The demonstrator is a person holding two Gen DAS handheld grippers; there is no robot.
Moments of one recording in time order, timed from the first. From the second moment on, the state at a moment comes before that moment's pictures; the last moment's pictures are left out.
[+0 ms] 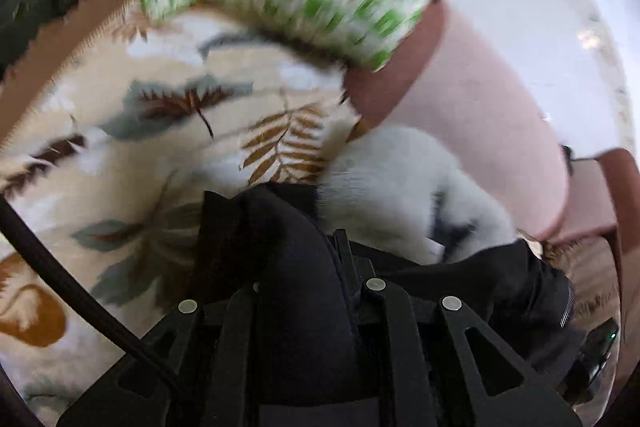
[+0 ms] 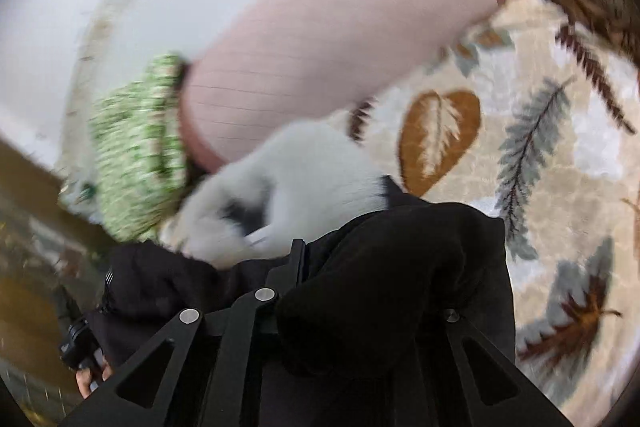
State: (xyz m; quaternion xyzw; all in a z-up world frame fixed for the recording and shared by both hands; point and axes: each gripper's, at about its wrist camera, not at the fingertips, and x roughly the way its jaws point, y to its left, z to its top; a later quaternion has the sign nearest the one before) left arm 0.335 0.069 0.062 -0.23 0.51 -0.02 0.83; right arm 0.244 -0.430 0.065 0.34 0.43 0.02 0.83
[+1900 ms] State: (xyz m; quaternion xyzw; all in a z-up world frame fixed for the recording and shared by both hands) left arm 0.178 0.131 0.031 -0.20 0.41 0.05 0.89; right arm 0.302 -0.190 0.072 -0.02 0.37 -0.06 0.93
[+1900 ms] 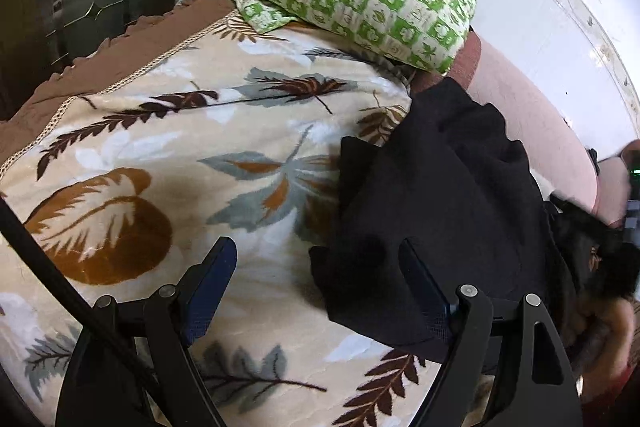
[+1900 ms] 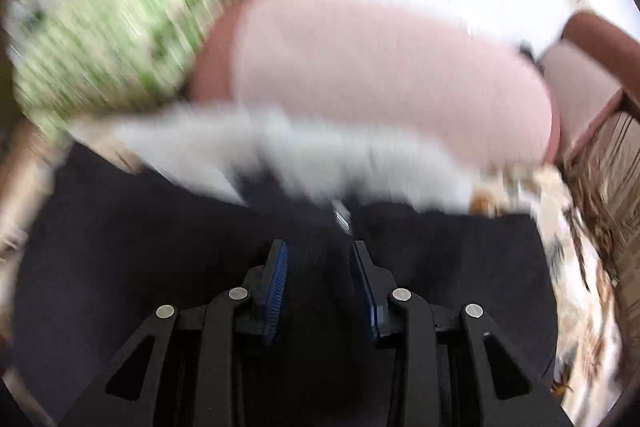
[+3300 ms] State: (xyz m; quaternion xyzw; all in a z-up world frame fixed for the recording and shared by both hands) left arm 0.193 0.145 0.022 -0.19 0.42 0.09 0.88; right arm 0.193 -0.418 0.045 0.25 0.39 -0.09 0.88
